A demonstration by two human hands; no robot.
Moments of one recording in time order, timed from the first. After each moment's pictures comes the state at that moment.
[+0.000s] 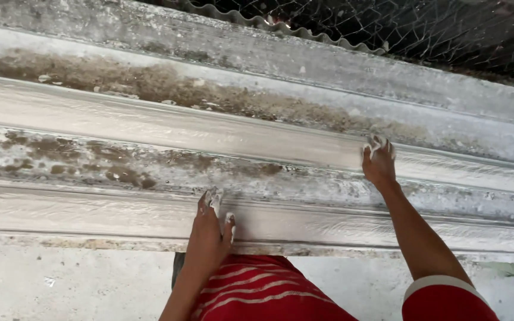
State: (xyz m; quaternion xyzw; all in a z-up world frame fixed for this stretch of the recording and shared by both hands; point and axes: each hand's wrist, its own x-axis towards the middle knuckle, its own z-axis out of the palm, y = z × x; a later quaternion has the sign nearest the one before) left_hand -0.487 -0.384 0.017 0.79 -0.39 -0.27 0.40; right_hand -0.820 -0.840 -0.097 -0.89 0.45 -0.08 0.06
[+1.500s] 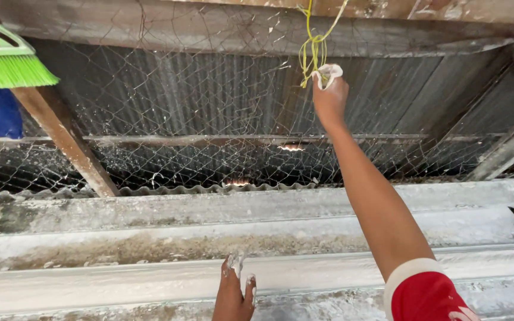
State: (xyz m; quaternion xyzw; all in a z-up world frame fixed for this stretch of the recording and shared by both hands) left_hand -0.547 -0.594 0.044 0.67 -0.52 -0.08 0.52; right_hand -0.593 -1.053 0.325 -0.70 0.31 -0.64 -0.02
